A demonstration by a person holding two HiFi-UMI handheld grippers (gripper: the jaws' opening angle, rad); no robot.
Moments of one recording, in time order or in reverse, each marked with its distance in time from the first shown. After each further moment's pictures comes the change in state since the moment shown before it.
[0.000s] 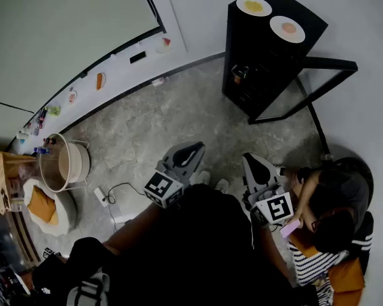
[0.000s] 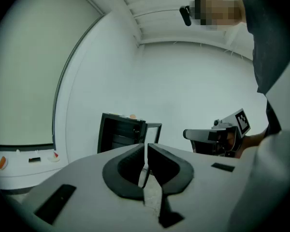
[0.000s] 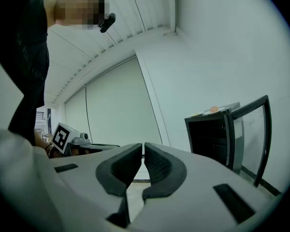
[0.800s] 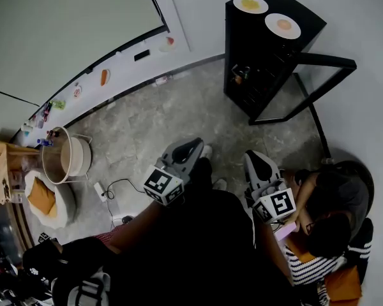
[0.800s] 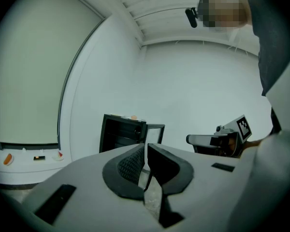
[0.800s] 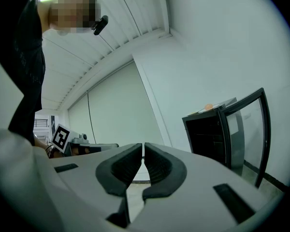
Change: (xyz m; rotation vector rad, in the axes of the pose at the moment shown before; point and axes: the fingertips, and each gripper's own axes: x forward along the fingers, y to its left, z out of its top) left arm 0.019 -0.033 -0.001 -0.004 -0.029 0.070; right arm -0.038 -0.037 -0.005 0.049 -0.037 0.036
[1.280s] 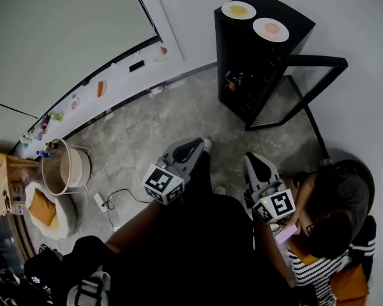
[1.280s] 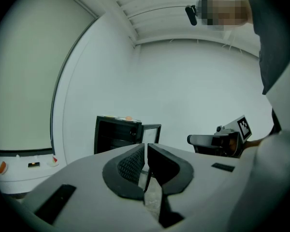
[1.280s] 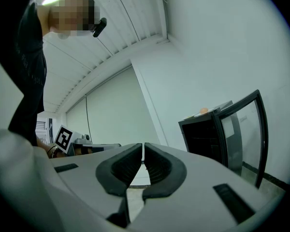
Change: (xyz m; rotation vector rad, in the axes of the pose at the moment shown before) left arm 0.025 -0.010 0.011 0.044 0.000 -0.055; right arm -0.014 -0.018 0.004 -0.011 -0.045 -0.012
